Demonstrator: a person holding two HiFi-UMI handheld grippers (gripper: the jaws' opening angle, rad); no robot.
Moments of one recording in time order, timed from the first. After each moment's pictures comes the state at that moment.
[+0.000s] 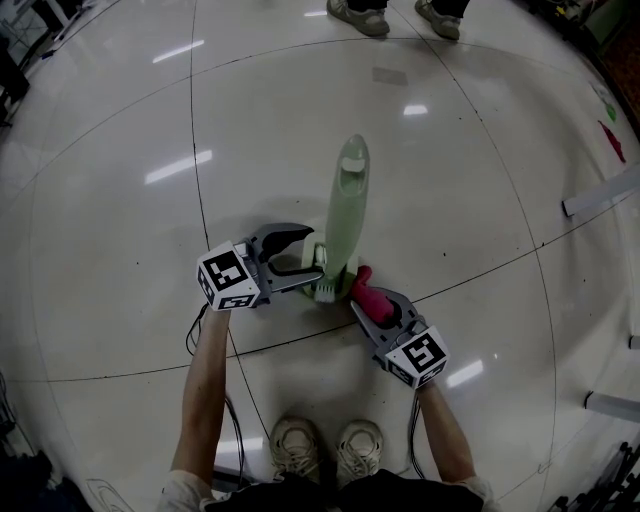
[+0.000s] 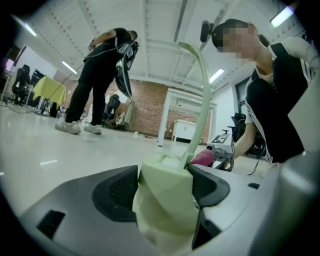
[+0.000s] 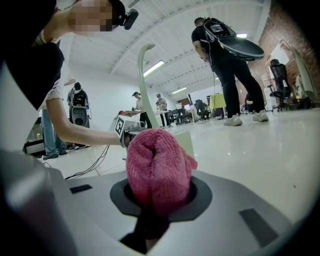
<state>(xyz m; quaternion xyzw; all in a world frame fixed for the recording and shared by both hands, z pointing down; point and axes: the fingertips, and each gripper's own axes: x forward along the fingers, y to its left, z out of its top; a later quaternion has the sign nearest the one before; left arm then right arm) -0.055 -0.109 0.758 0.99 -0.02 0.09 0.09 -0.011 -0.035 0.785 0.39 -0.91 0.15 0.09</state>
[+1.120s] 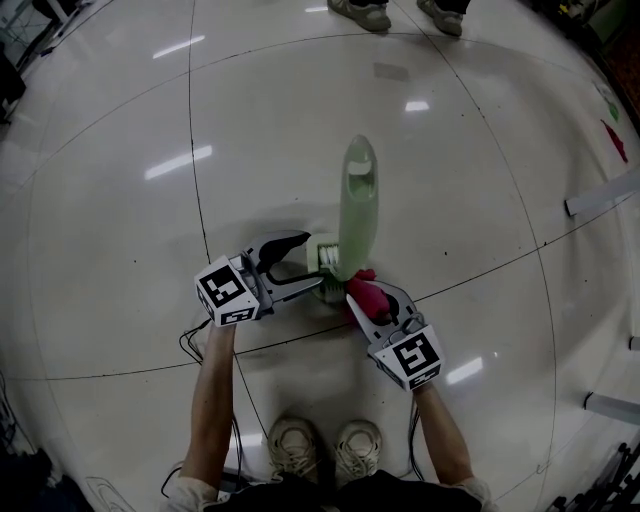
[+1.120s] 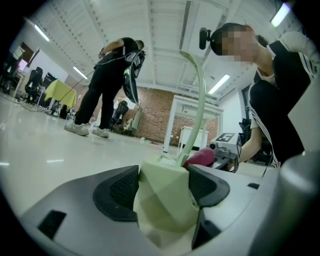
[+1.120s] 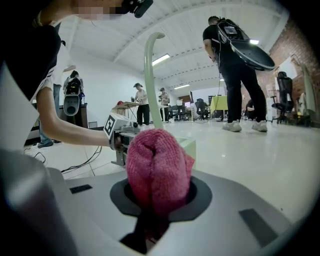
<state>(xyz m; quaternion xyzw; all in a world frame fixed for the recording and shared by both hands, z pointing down) -0.057 -0.101 0.754 0.99 -0.07 0.05 0.10 -0.016 -0.047 0.773 0.40 -0.90 0.11 0.14</state>
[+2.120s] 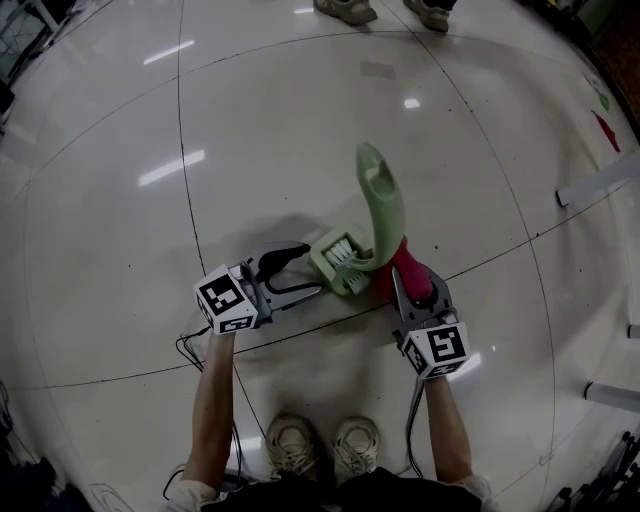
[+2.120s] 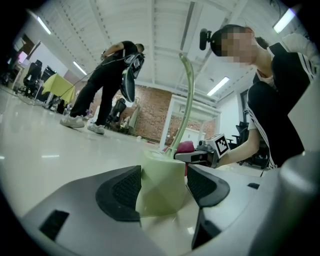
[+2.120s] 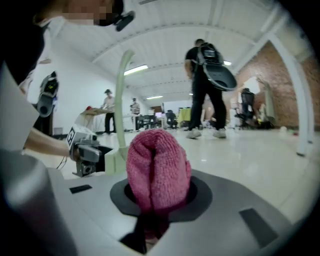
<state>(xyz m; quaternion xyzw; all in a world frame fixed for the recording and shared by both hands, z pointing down) -0.047 -0.076 0.759 0.99 -0.05 0.05 0.12 0.090 -0.062 0.760 0.57 -0.81 0.10 0.10</state>
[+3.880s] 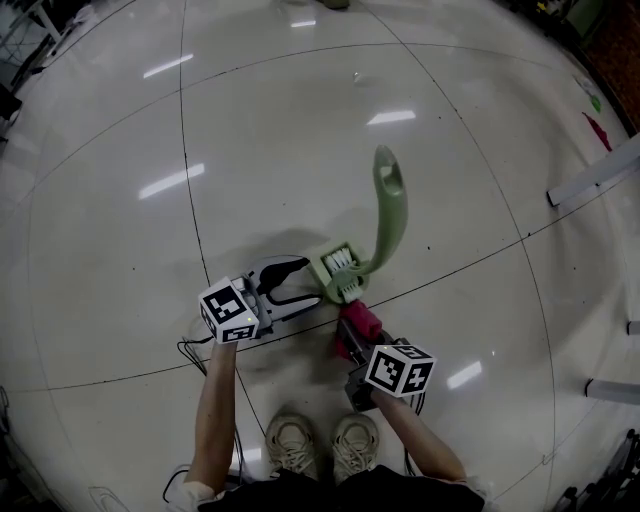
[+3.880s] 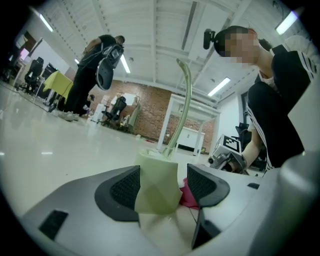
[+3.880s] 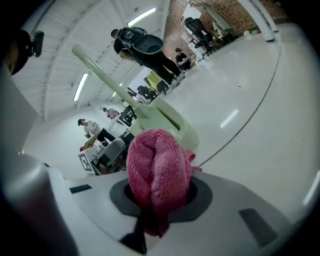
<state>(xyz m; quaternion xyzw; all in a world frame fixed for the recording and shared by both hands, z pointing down) -0.047 -0.054 0.757 0.99 -0.05 0.05 0.13 -0.003 0.020 0.823 0.50 -0.71 0.50 0.01</state>
